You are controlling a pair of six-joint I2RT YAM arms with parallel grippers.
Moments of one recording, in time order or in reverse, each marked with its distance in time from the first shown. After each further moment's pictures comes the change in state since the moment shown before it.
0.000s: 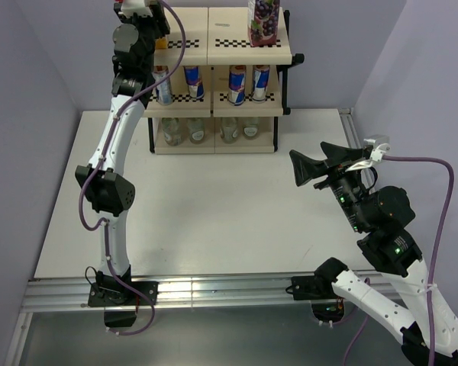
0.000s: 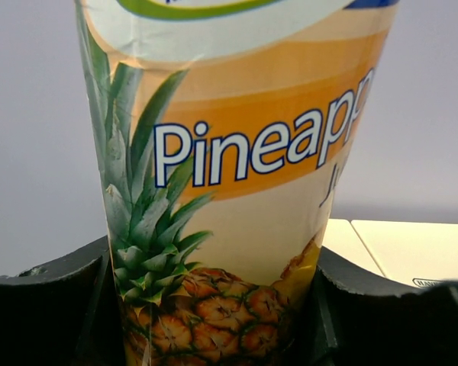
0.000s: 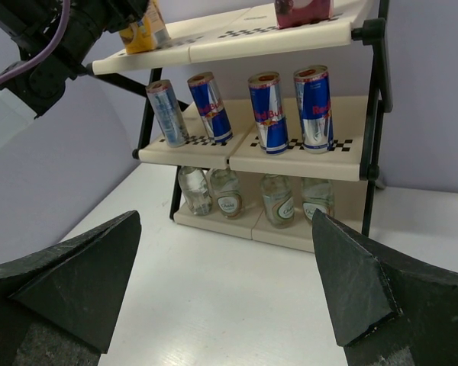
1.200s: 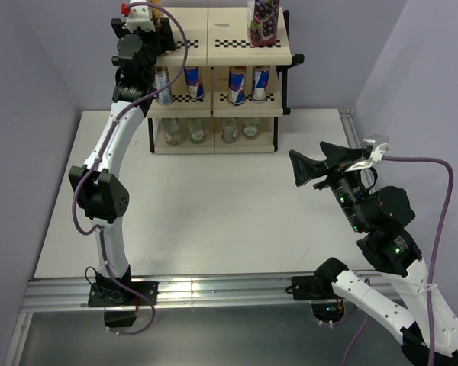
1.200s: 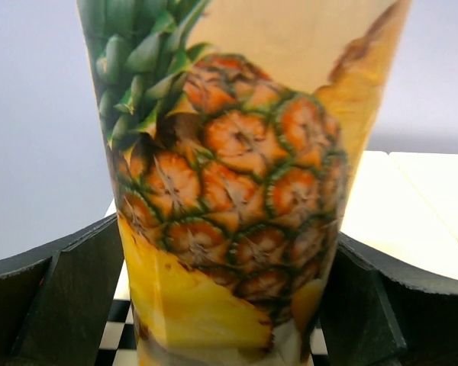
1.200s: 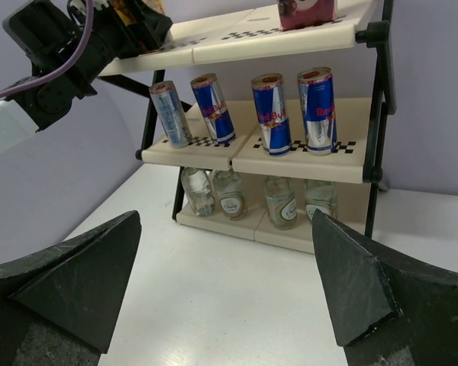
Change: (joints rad) left arm 0.002 -0.114 -0.270 0.030 -0.034 0.027; right arm 0.000 0.000 -0.002 0.008 -0.008 0.000
